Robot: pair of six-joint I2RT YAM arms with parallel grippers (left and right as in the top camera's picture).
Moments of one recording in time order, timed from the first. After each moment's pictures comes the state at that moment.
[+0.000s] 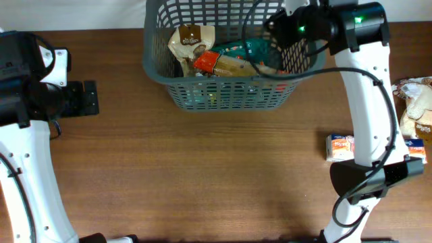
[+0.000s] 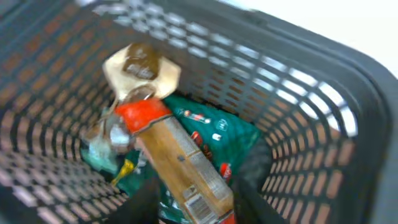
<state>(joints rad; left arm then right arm) 0.25 1.52 1.89 -1.43 -0.06 0.16 0.18 2.03 2.43 -1.17 -0.26 -0.19</state>
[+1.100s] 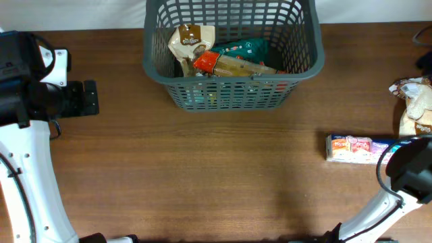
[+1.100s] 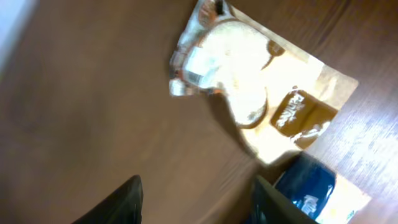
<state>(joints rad) 0.25 1.52 1.89 -1.43 -0.06 0.16 -0.54 2.14 2.20 -1.21 0.12 0.45</state>
